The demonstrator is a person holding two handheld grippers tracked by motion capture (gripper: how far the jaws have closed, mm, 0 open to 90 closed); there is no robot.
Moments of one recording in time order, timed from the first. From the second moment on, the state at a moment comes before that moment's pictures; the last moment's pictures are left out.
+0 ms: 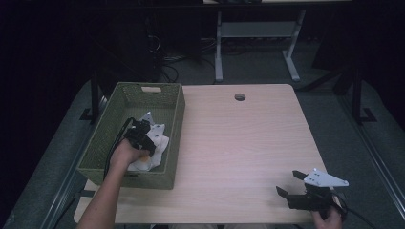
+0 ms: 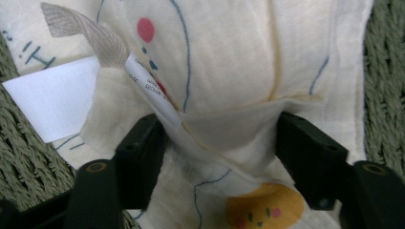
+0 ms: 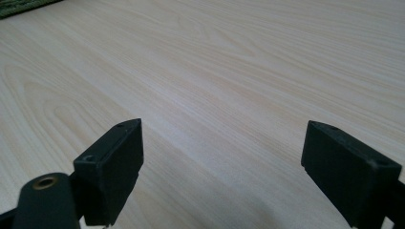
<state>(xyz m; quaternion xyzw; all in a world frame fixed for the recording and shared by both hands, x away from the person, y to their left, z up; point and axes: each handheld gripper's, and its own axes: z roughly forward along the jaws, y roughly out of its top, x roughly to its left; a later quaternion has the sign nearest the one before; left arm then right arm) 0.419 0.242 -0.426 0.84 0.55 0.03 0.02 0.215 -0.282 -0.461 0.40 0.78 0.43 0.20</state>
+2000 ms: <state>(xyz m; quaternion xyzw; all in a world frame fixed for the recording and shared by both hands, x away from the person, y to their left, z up) 0.392 0.298 -0.364 0.76 0.55 -0.02 0.34 0.216 -0.289 -0.464 0.42 0.77 0.43 0.20</state>
